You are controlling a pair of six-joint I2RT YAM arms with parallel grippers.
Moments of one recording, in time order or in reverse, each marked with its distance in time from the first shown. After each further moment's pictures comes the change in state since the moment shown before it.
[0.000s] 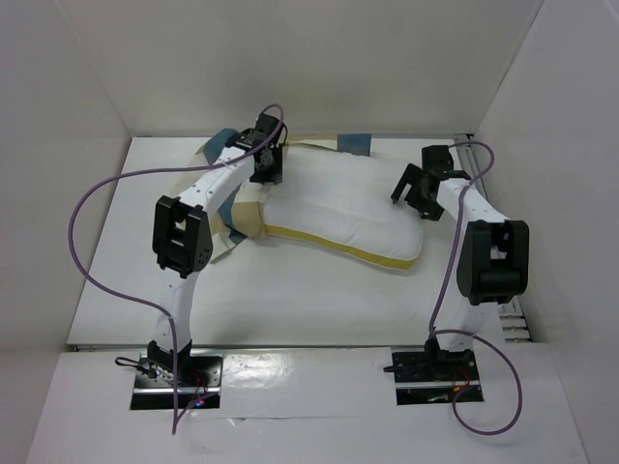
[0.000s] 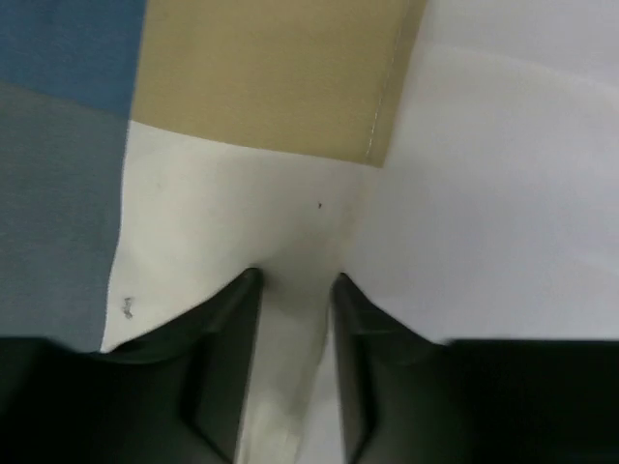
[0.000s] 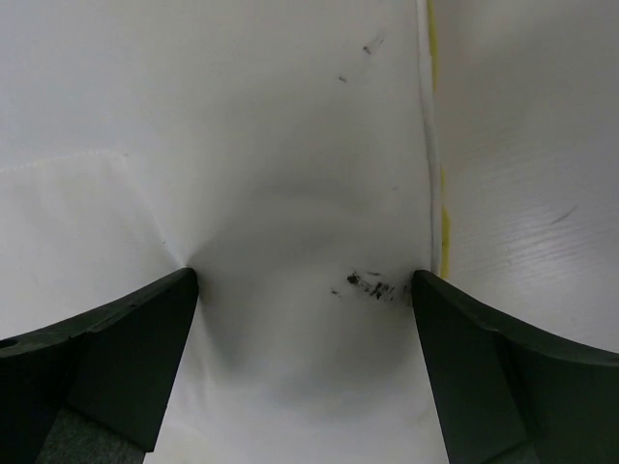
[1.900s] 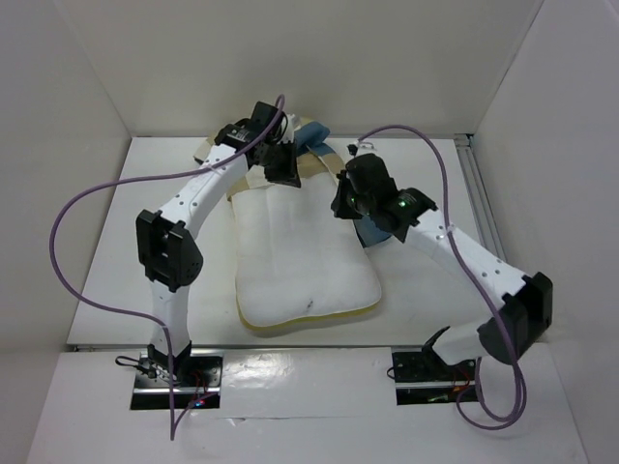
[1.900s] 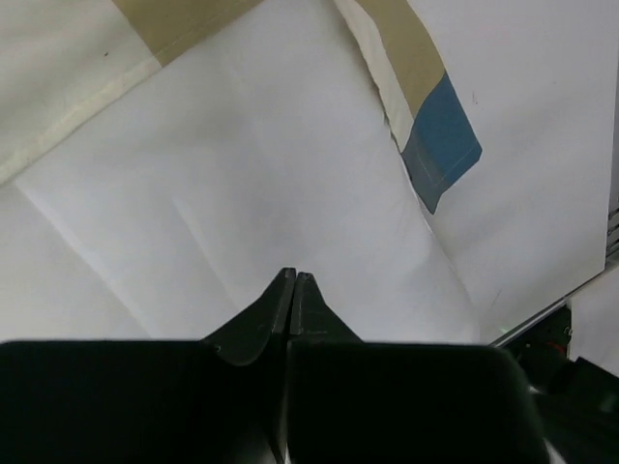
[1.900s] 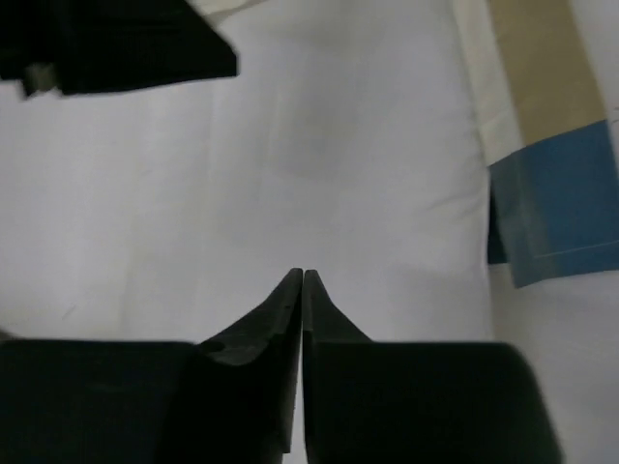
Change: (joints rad) left arm -0.058 -0.160 0.044 -0.119 0.455 -0.010; right arm 0.665 -0.397 0.005 -0.015 0.067 0.021
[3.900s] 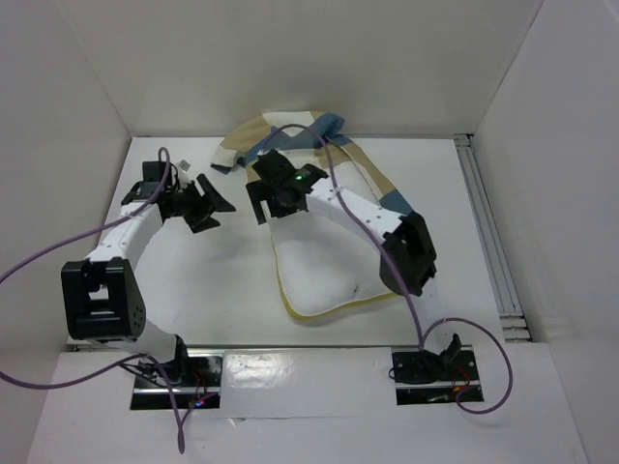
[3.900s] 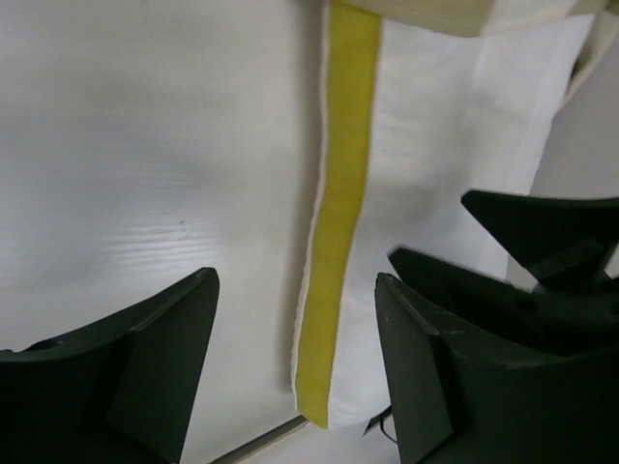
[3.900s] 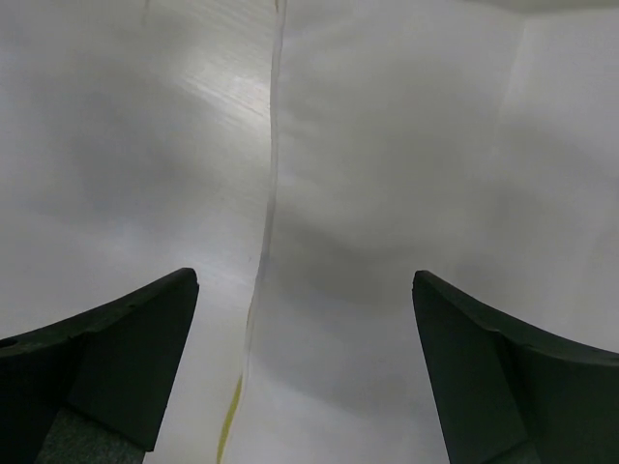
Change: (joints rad) left arm 0.494 -0.492 -0.961 0.446 0.307 -0.219; right arm 0.148 0.735 0.671 -0.251 0.036 -0.167
